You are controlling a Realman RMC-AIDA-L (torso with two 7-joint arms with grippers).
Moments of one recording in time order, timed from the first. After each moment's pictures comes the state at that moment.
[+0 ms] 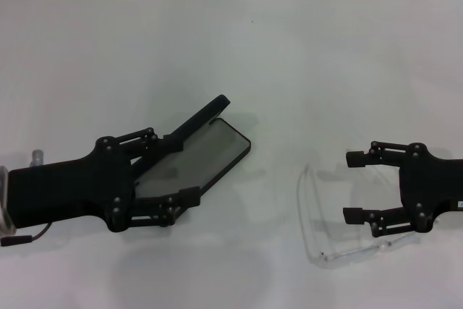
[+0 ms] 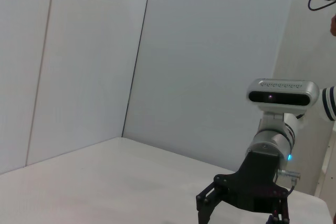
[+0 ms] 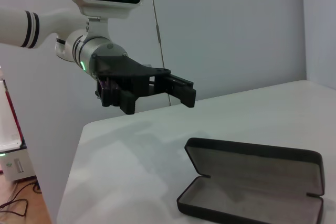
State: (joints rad) left arm -0.19 -2.09 1.02 0.93 1.63 1.75 -1.35; right arm 0.38 2.01 -1.05 -0.75 -1.75 -1.66 1.21
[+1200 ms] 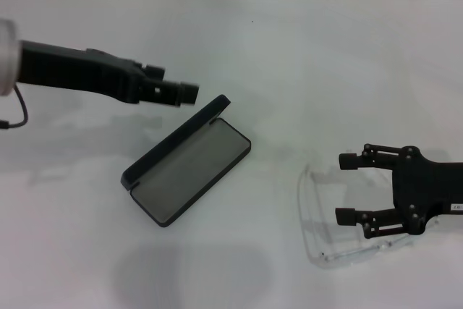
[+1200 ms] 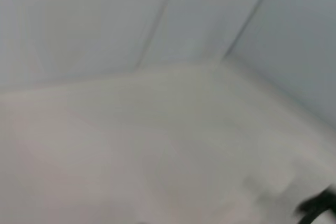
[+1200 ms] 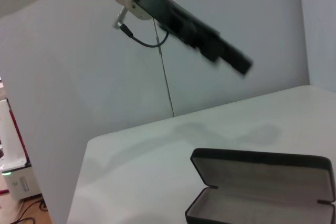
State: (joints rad) left arm -0.40 -2.08 1.06 1.57 2.07 1.69 -2.49; right arm 0.38 2.02 -1.06 -0.71 -1.72 -1.66 1.22
